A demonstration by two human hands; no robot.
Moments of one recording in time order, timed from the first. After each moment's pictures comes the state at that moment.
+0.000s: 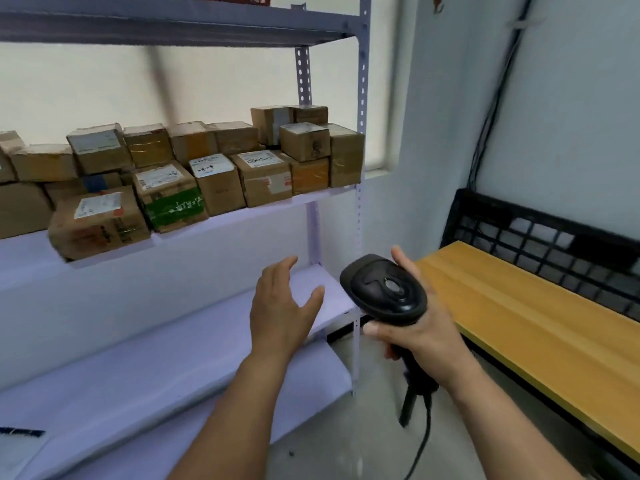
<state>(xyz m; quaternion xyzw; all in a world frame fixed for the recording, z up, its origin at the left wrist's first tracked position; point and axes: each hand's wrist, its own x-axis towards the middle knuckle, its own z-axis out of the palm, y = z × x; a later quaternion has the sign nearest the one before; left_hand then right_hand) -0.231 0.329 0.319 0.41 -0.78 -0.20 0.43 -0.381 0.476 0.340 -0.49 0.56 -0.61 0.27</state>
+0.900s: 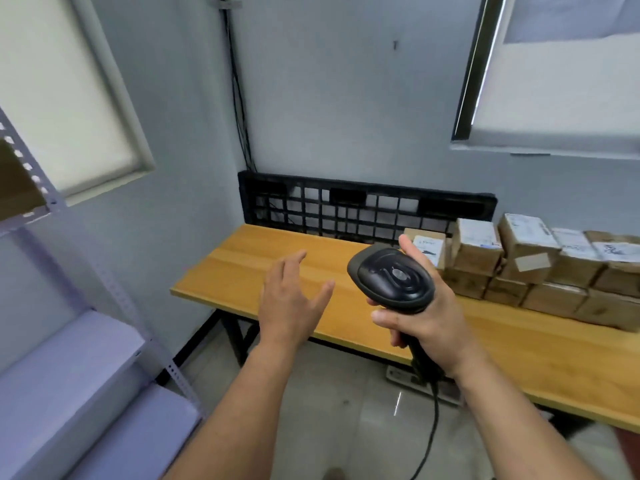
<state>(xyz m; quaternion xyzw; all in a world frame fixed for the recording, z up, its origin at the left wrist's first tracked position) -0.544 0.571 0.293 0.14 -0.90 -0.30 0.30 -0.570 0.775 0.321 -0.28 0.69 -0.66 0.07</state>
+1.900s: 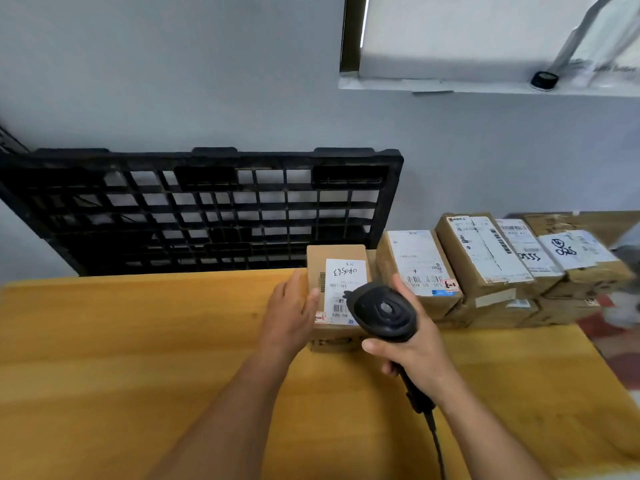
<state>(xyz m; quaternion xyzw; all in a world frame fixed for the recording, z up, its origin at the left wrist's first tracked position) -0.908 0.635 0.185 0.02 -0.91 -0.41 -0.05 -0.847 0.830 0.203 0.06 0.78 -0.63 0.07</state>
